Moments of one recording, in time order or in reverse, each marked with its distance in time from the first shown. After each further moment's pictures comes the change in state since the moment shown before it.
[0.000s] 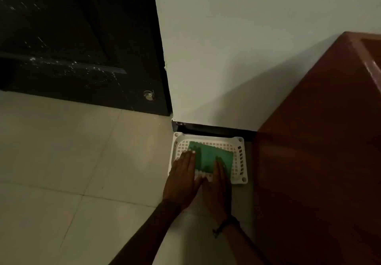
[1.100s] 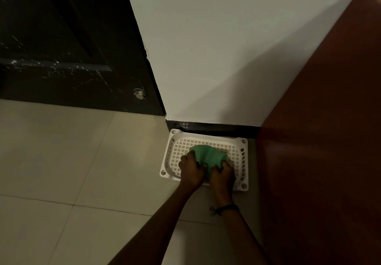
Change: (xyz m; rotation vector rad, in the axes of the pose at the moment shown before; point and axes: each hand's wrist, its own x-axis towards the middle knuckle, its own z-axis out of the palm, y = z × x) left_hand 0.069 0.015 0.049 -0.581 -0.116 -0.530; right_hand 0.060 0.006 0.011 0.510 0.132 0.445
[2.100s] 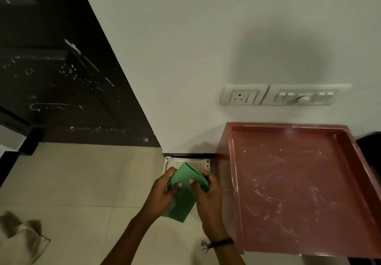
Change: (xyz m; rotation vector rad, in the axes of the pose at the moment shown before) left_hand -0.273 0.254 -0.261 -0.167 -0.196 0.318; right_hand -0.269 -0.319 -0.237 0.362 -0.170 -0.099
